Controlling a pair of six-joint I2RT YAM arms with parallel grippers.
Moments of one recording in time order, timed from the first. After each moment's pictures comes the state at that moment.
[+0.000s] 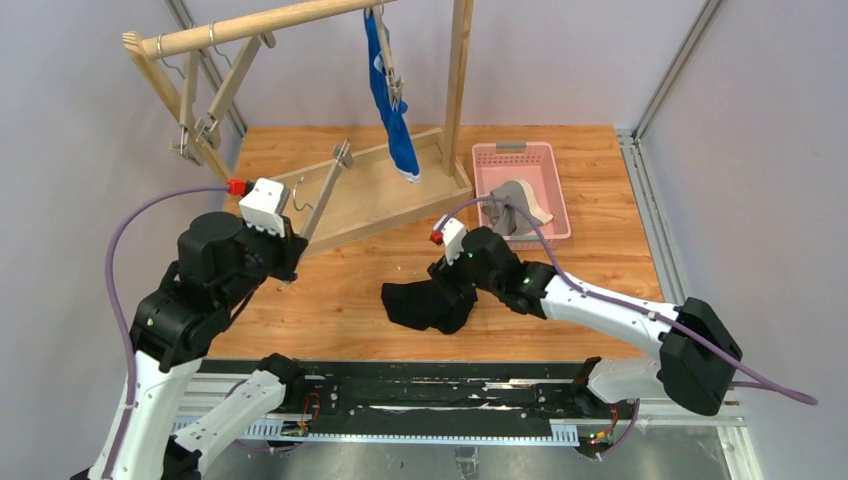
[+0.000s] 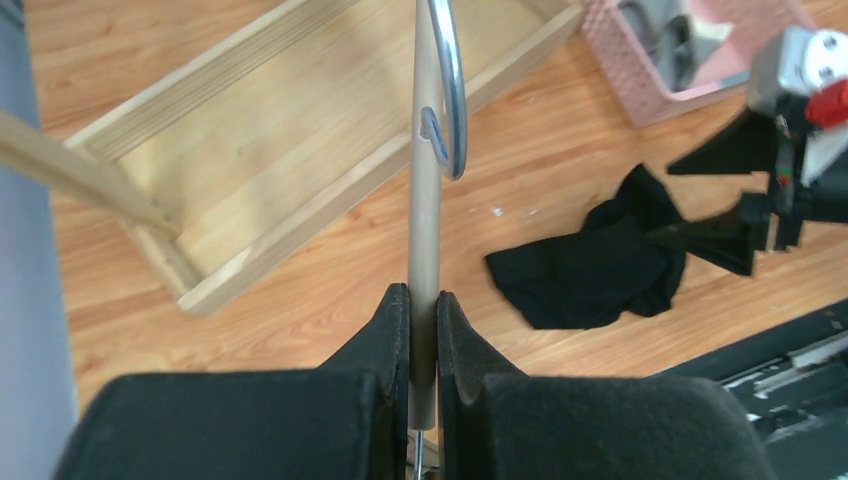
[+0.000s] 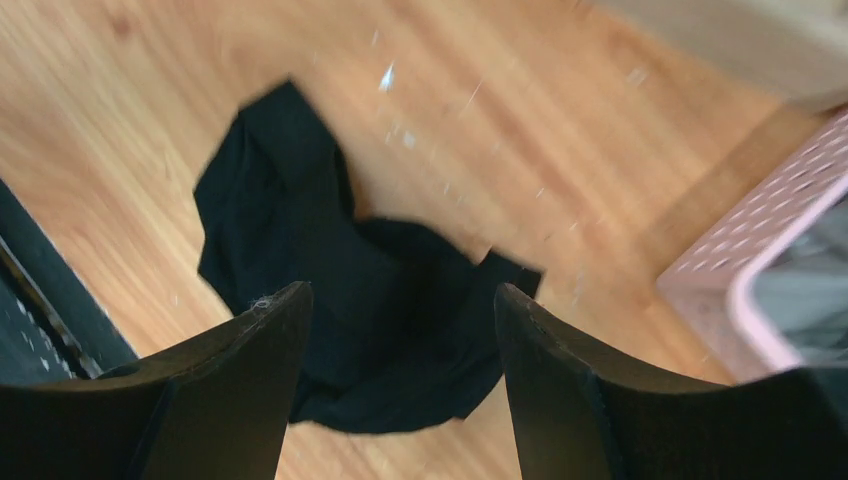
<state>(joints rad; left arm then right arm) -0.45 0.70 1.30 -0.97 -0.08 -0.09 0.89 1.27 0.82 -0.10 0.02 -0.02</state>
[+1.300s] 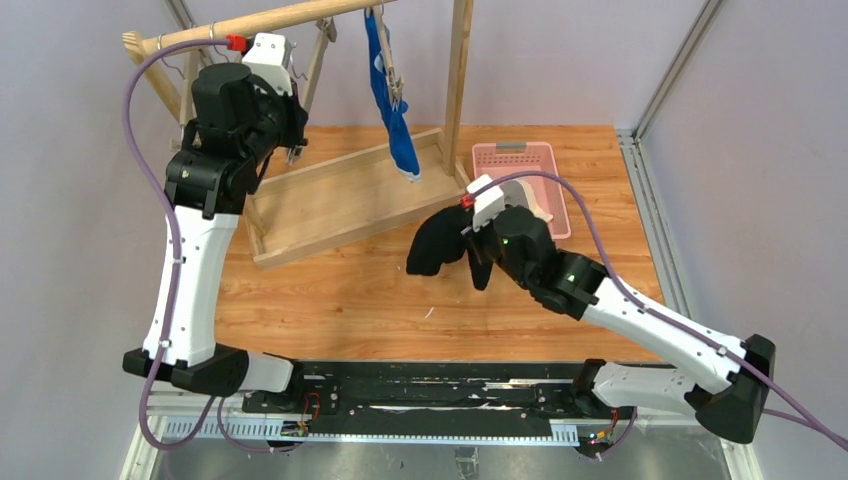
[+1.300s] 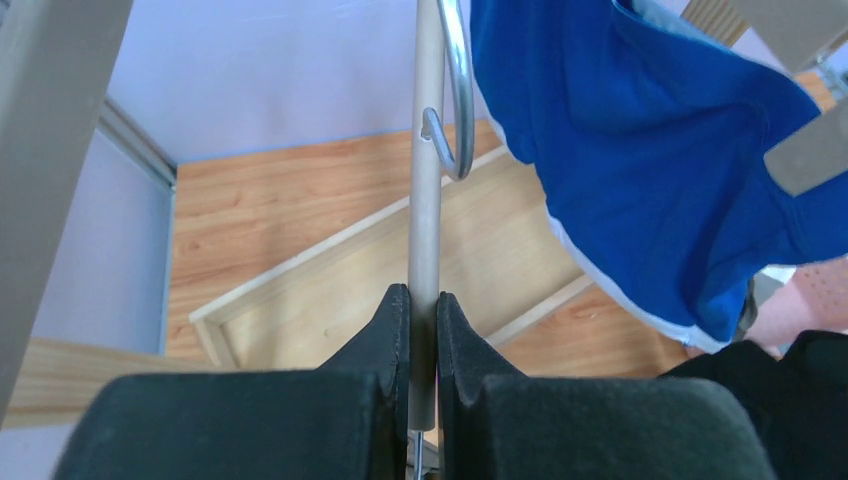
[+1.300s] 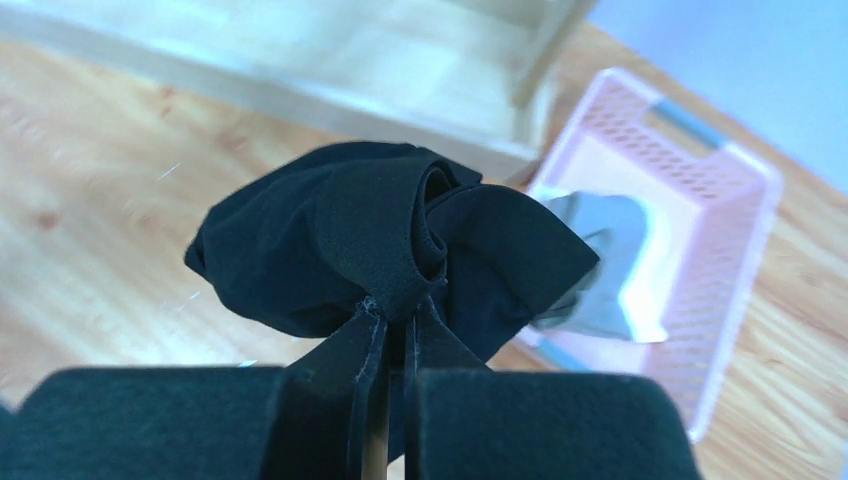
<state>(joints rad) -0.24 1.33 1.92 -0.84 -0.10 -0.01 0.95 1.11 1.00 -0.30 0.35 -0.03</state>
